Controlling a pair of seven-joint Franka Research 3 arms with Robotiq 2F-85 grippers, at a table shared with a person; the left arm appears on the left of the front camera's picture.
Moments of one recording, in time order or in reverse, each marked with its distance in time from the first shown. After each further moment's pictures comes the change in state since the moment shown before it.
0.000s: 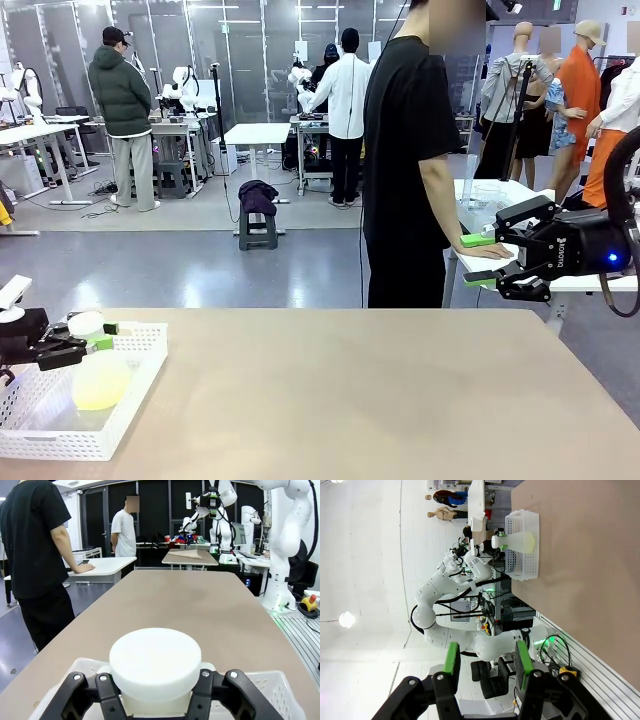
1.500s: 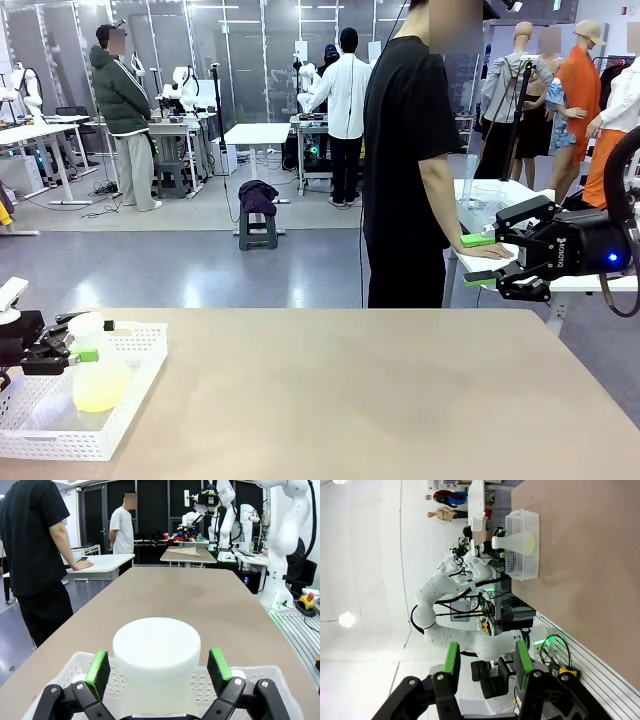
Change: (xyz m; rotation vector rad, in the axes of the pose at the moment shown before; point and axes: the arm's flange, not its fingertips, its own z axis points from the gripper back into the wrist) left arm -0.002 -0.002 0.007 -0.004 0.013 0.007; right arm 0.000 0.000 0.000 0.000 0.001 0.000
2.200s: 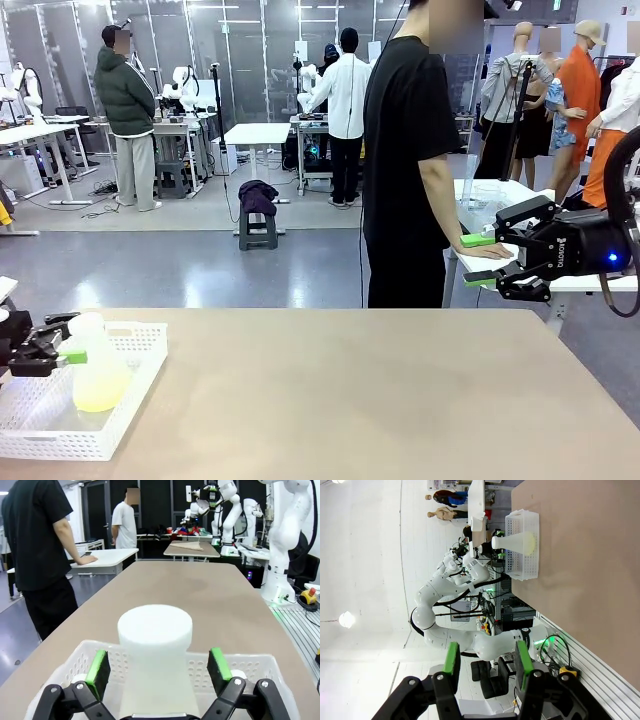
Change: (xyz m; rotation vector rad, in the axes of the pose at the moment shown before) left arm 0.005 -0.006 0.028 0.032 0.034 -0.008; right arm 0.000 0.000 0.000 0.000 0.000 0.000
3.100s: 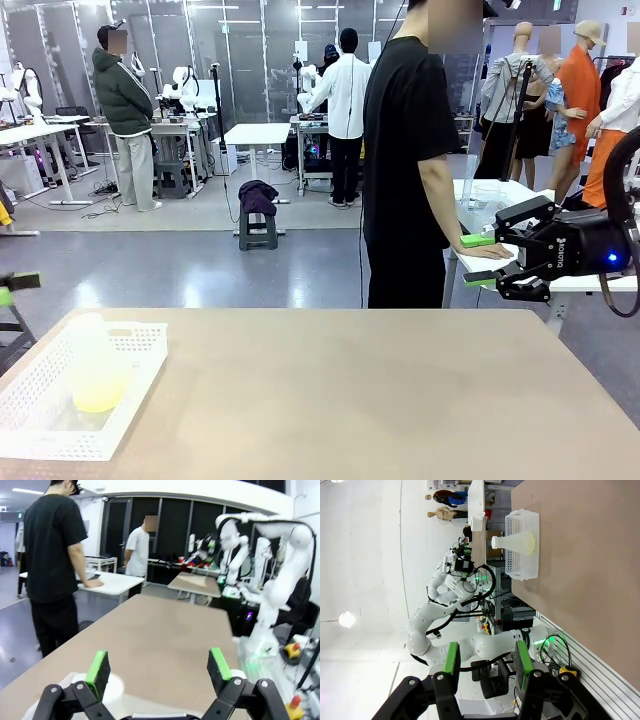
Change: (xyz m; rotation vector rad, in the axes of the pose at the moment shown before) left arm 0.134 -0.077 0.033 0.024 -0.169 0.240; right arm 0.000 0.000 0.000 0.000 0.000 0.000
